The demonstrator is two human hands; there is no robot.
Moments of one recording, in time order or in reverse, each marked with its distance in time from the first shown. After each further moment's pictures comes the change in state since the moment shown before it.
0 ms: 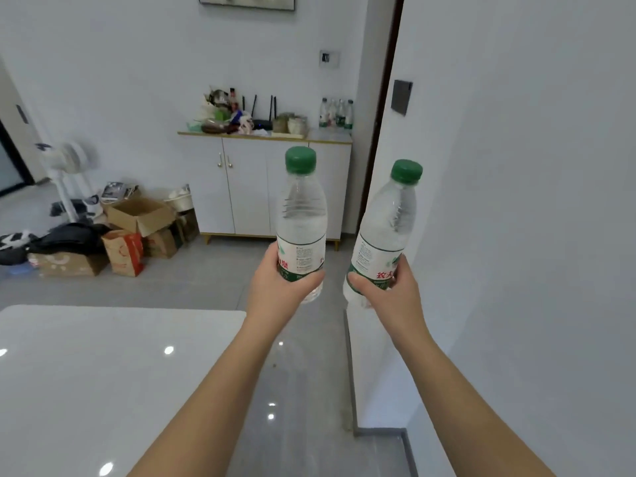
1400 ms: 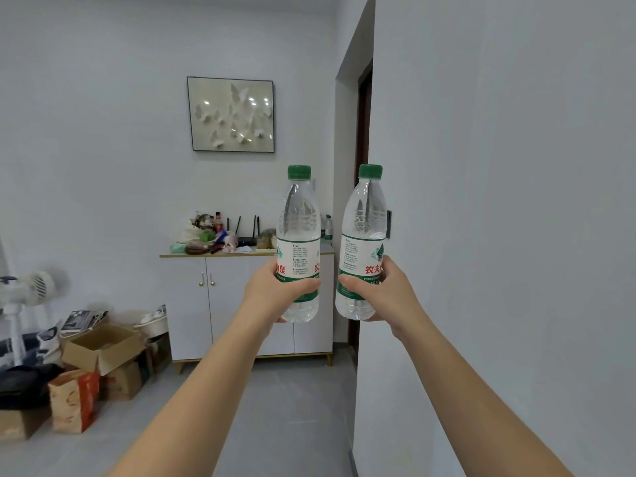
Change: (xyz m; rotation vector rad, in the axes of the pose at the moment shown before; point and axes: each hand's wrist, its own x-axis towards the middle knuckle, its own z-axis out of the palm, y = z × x) left_hand 0.201 0.117 -0.014 0.009 -0.135 0.048; right_hand 0.179 -0.130 0.041 -0.043 -0.008 -0.180
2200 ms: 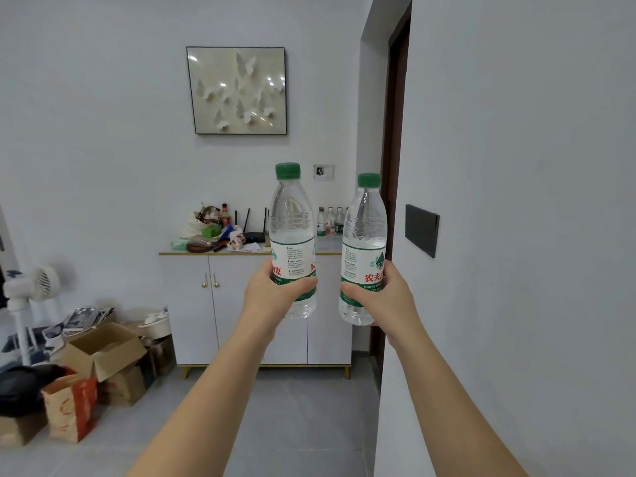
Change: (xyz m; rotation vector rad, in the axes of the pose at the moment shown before) left_hand 0.247 -0.073 0.067 -0.112 0.146 0.019; right_hand 0.257 0.137 0.032 0.022 -0.003 -0.028
